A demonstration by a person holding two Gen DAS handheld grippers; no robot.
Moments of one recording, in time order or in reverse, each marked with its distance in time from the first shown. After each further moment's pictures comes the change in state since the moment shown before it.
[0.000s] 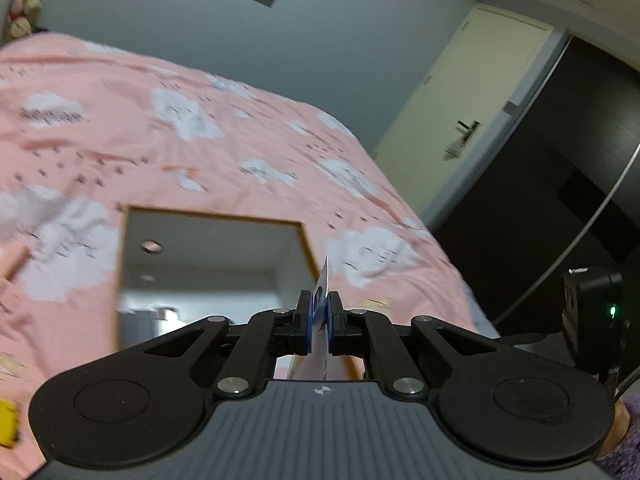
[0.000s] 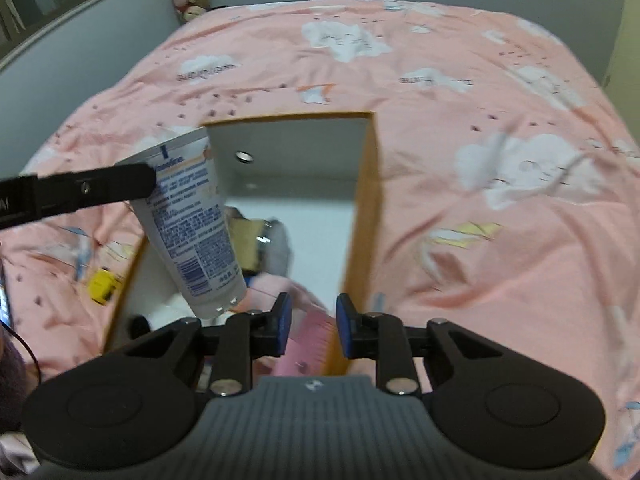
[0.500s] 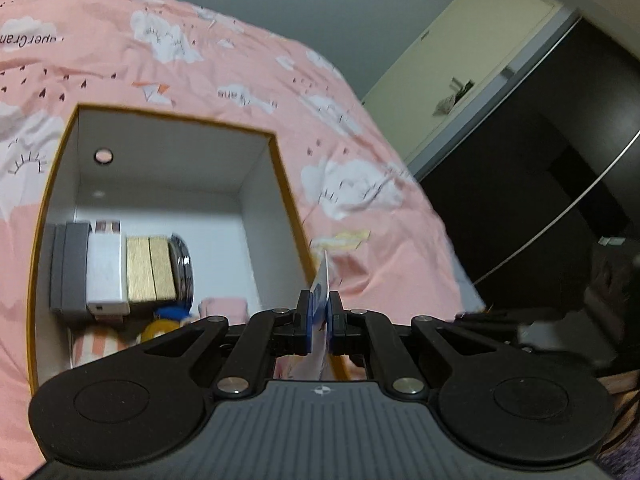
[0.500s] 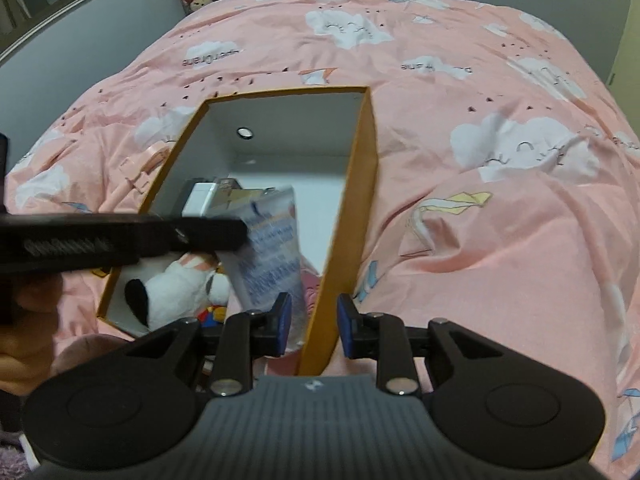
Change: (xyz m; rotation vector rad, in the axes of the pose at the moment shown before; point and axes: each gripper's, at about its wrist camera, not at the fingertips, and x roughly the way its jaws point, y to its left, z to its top) left arm 0.050 -0.002 -0.039 -0.059 0.170 -0.051; right arm -0.003 -0.008 -0.021 -0.027 0.024 0.039
